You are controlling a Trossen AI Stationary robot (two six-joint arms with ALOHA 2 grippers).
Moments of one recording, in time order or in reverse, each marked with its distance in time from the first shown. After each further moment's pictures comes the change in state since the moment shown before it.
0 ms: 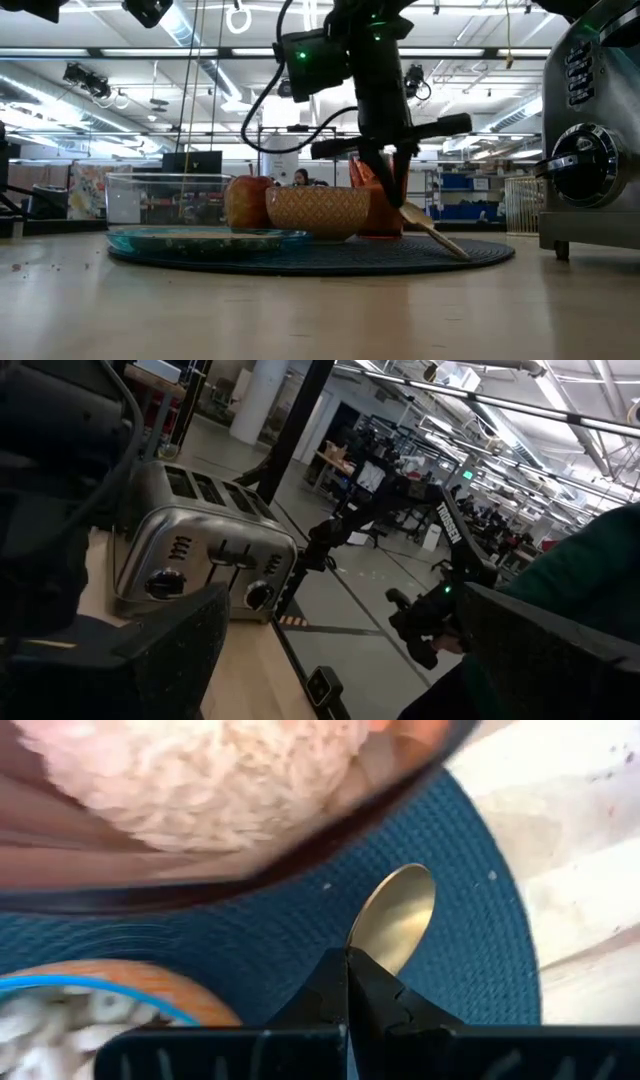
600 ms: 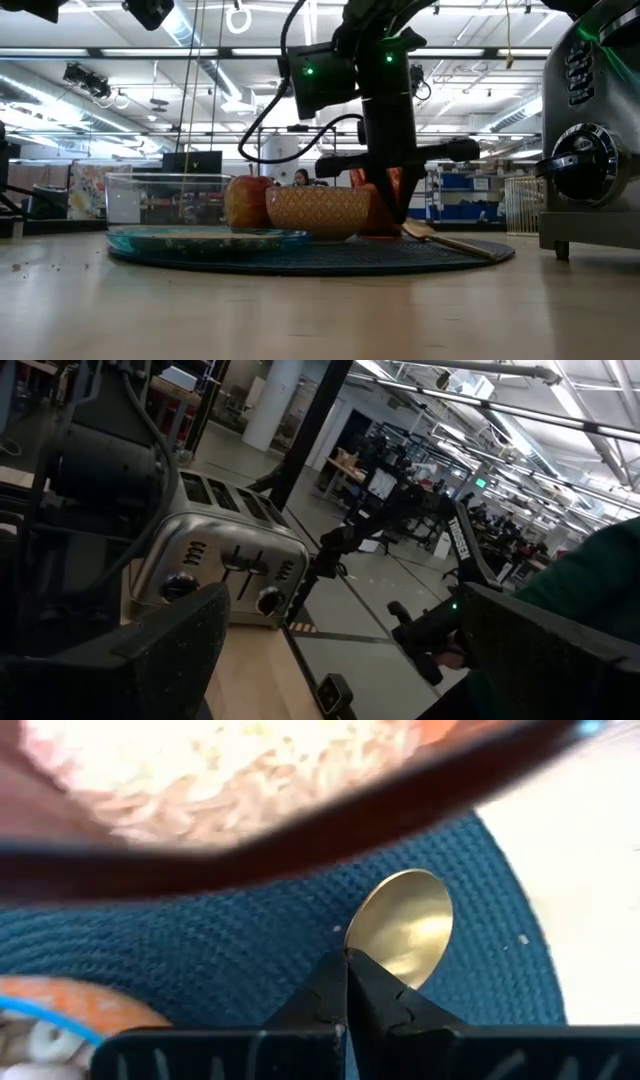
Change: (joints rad) left arm 0.000 0.000 0.000 0.001 -0.037 -0.004; right arm 0.036 0.000 -0.108 0.105 0.141 -0.082
